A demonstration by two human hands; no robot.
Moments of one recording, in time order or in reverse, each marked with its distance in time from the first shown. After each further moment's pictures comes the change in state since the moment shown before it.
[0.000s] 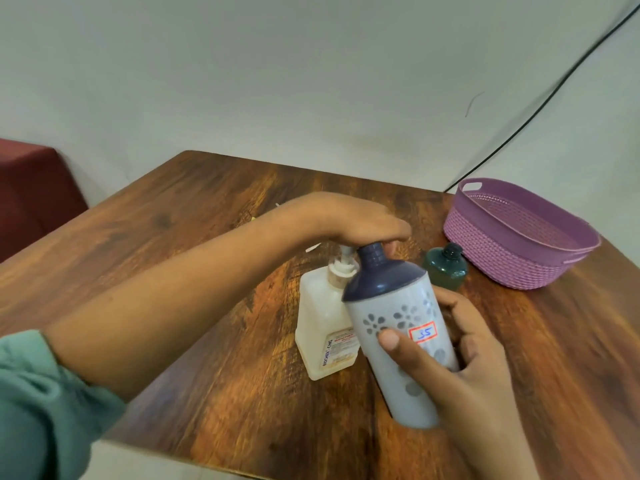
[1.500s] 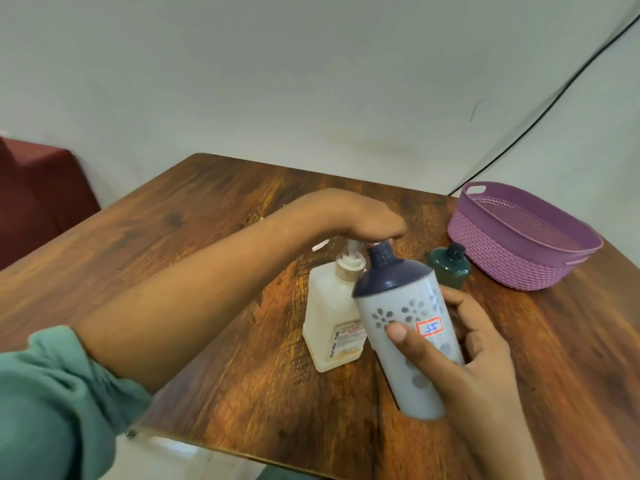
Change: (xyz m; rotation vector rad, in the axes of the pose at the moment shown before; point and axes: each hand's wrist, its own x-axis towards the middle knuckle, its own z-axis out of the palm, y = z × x) left_hand 0.007 -0.004 0.005 0.166 -0.054 -0.072; right_hand -0.008 0.002 -0.001 -0.042 0.046 -0.015
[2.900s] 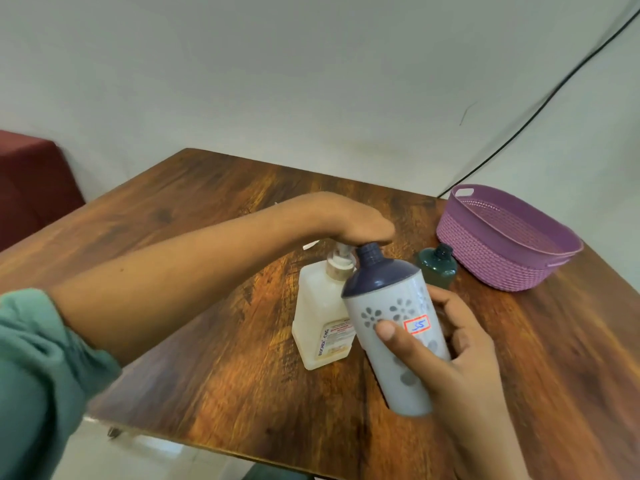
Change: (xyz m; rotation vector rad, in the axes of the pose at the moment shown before) left_hand 0.009 -0.008 0.002 0.244 -0.052 0.106; right_hand 0.000 0.000 -0.002 0.020 -0.019 0.024
